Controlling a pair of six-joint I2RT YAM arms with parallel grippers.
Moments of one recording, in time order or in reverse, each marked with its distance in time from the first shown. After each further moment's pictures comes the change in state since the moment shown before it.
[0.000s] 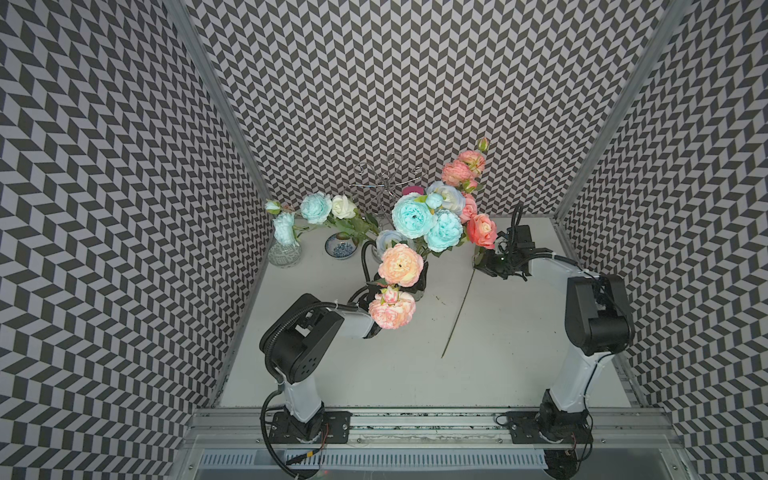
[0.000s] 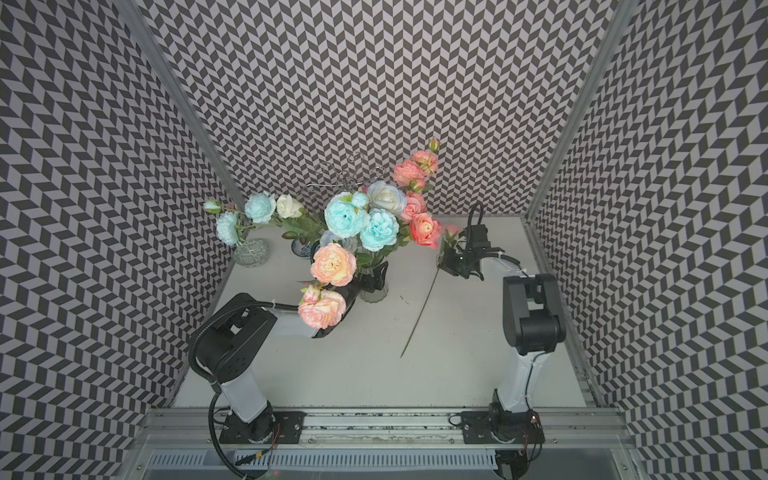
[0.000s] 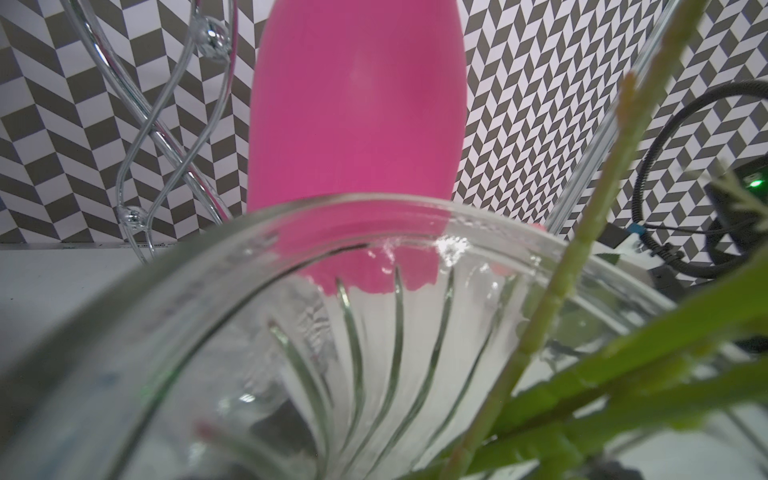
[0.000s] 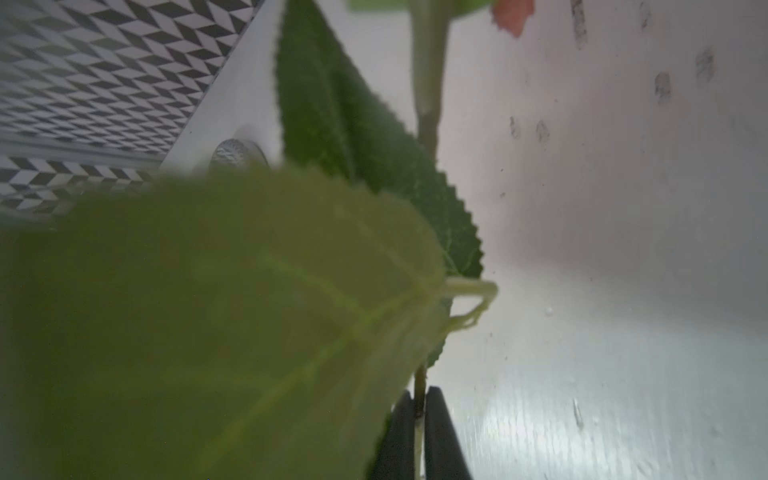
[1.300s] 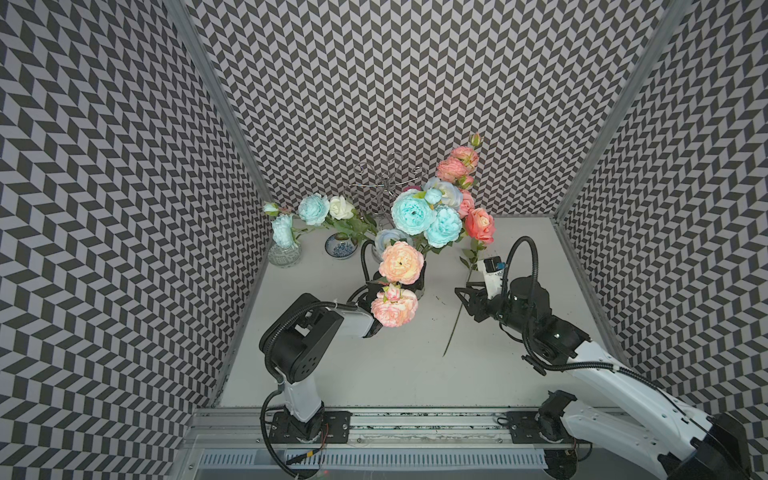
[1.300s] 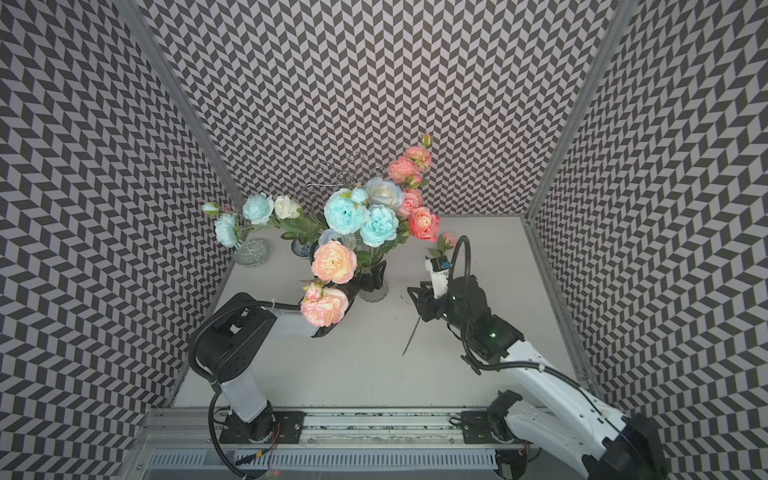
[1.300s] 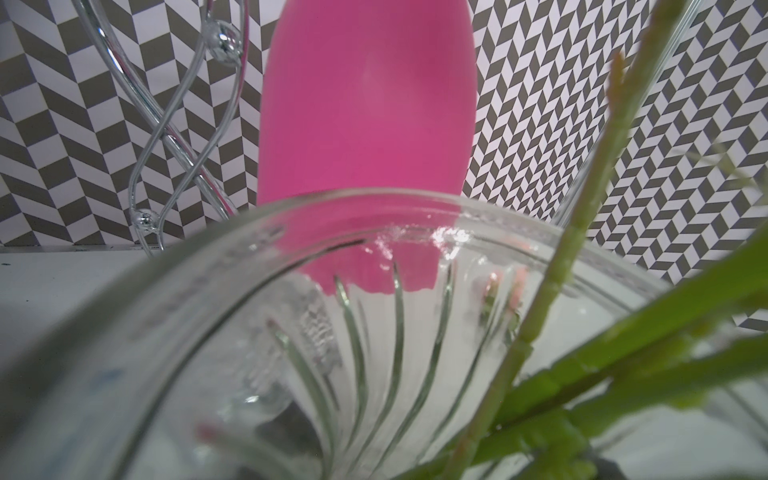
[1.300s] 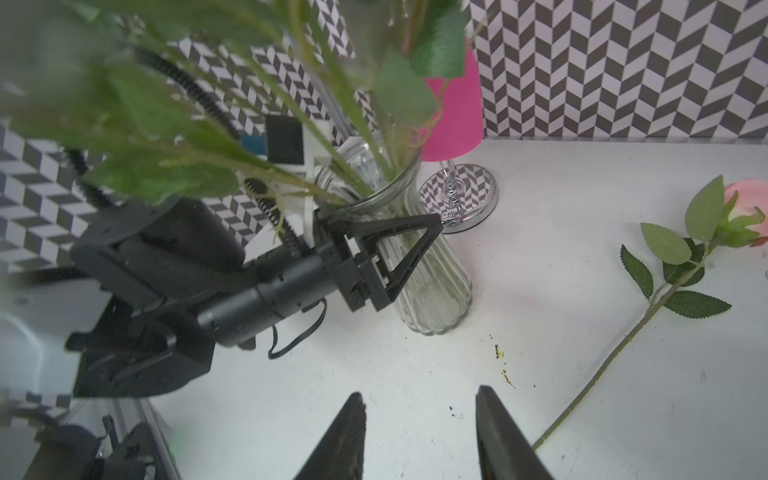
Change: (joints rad) left arm 0.000 0.000 0.001 -0.008 0.008 0.012; right arm 0.576 -1.007 -0.610 0.228 0.407 -0.216
